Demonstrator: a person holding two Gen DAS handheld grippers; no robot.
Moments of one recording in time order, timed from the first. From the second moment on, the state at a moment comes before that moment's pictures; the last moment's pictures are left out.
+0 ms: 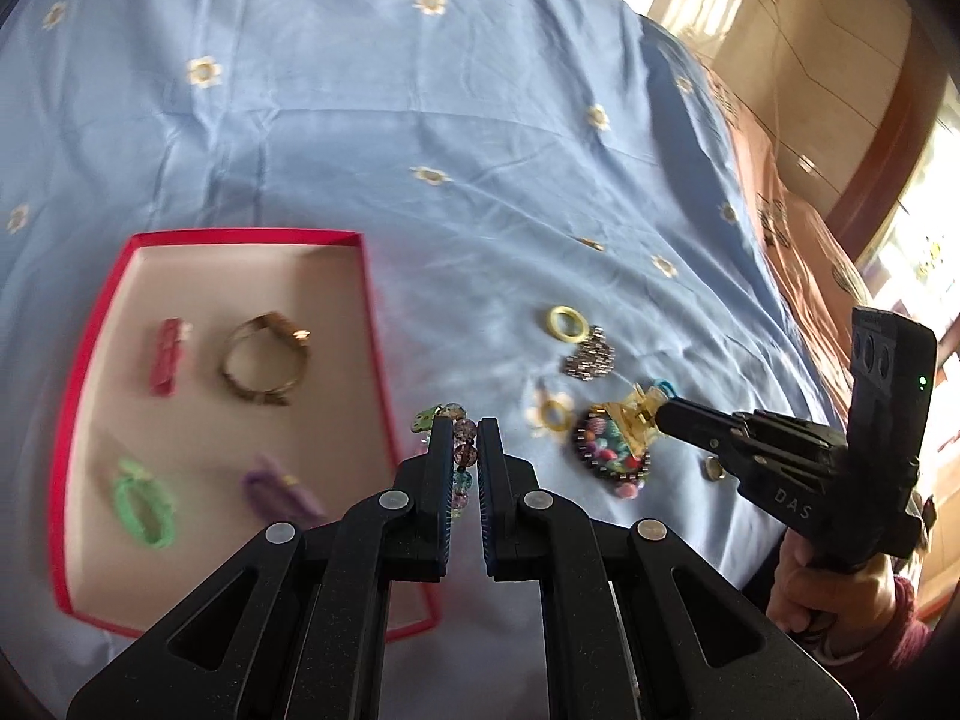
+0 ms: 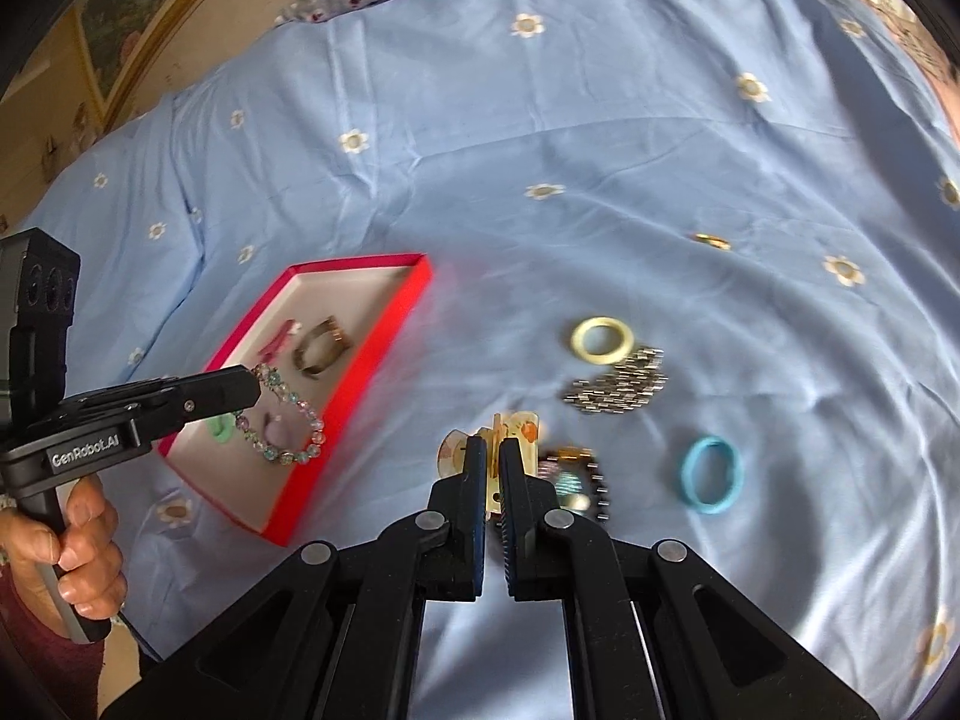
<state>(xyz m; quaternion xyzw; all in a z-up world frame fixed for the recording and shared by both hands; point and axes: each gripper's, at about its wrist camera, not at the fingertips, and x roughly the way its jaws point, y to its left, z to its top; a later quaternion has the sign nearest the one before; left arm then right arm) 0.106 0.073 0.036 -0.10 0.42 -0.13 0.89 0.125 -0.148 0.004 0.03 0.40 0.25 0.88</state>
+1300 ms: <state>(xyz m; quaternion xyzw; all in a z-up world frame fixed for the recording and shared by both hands) 0.135 0.207 -0.011 -0.15 0.44 -0.02 0.88 0.166 0.032 -0.032 -0.03 0.43 0.37 0.82</state>
